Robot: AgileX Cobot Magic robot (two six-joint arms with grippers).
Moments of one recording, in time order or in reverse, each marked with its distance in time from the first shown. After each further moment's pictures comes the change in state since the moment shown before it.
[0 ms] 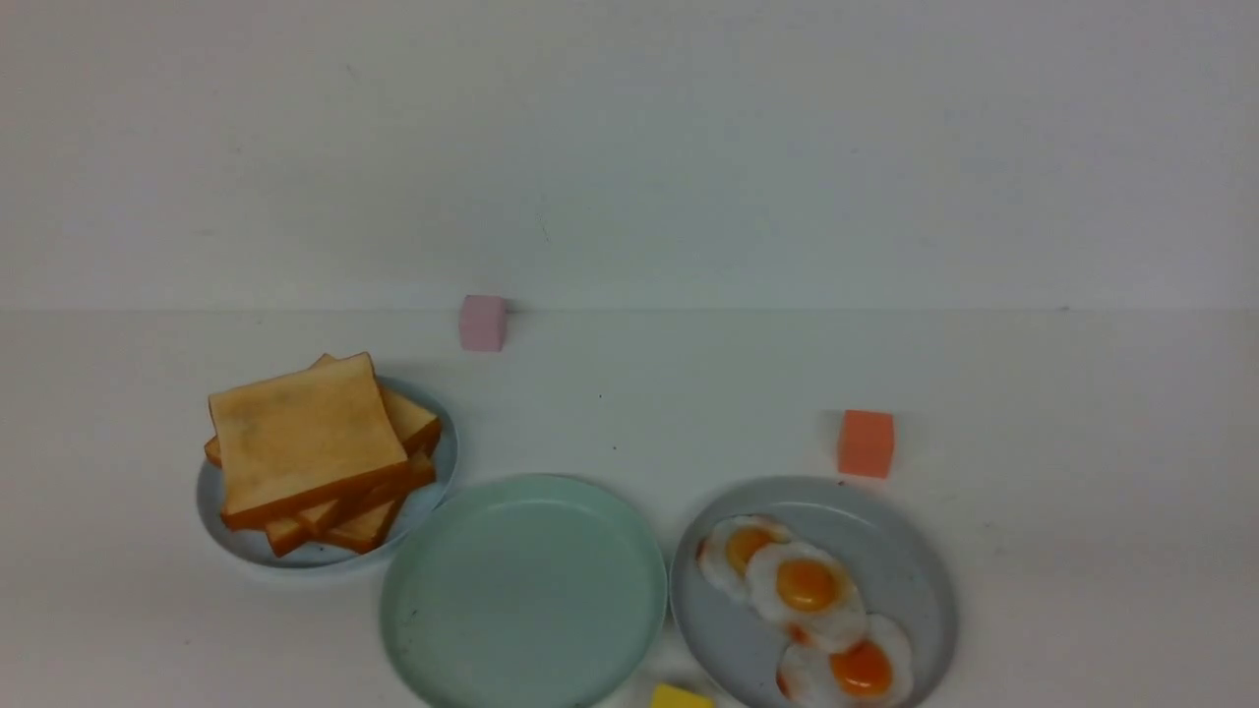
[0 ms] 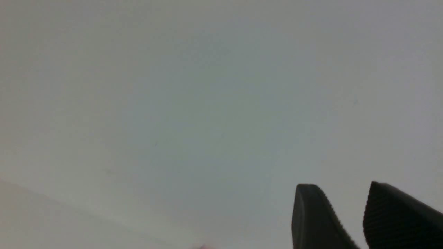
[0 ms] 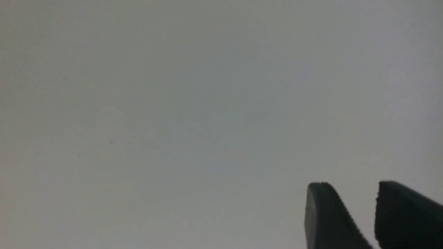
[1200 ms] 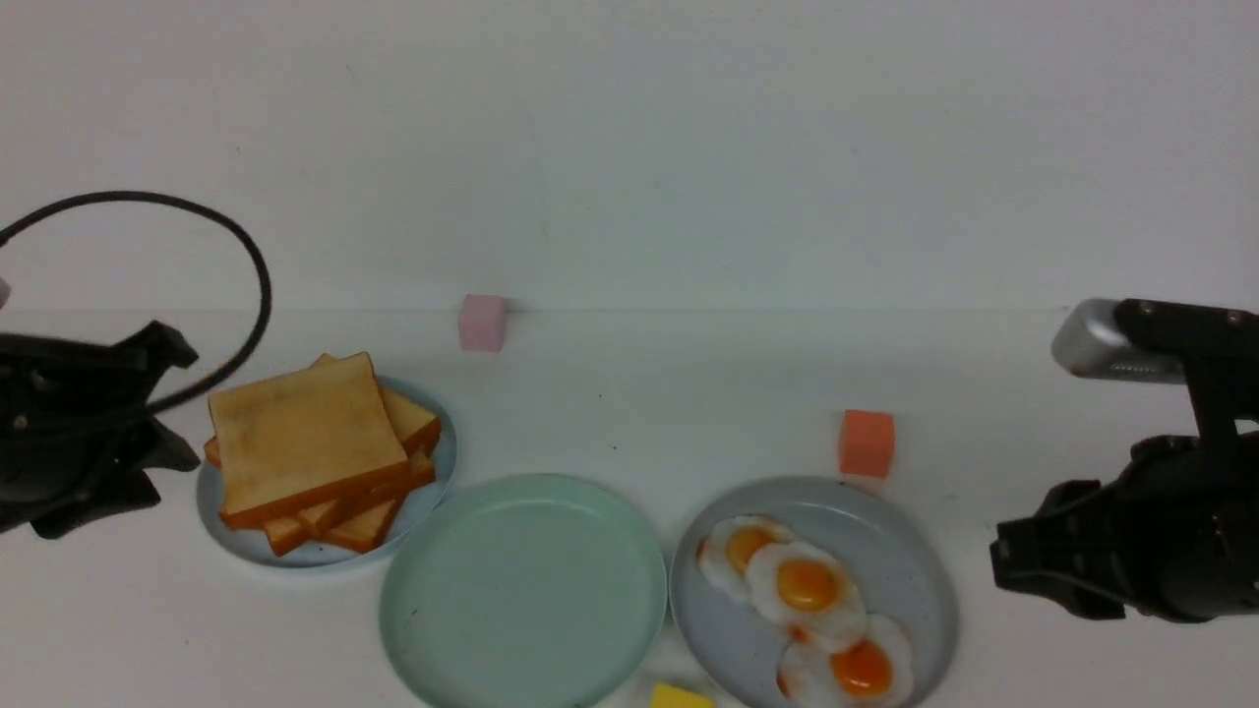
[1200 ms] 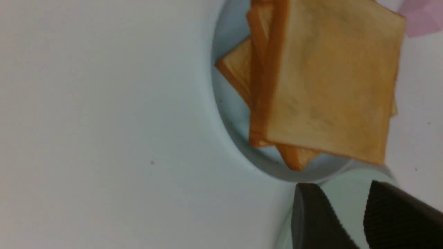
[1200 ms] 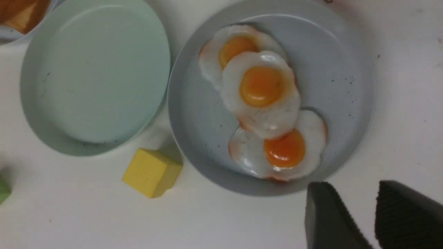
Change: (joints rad) right arm 0.376 1.004 -0.492 0.152 0.791 -0.129; left arm 0.176 1.301 -0.709 -0.347 0.698 0.098
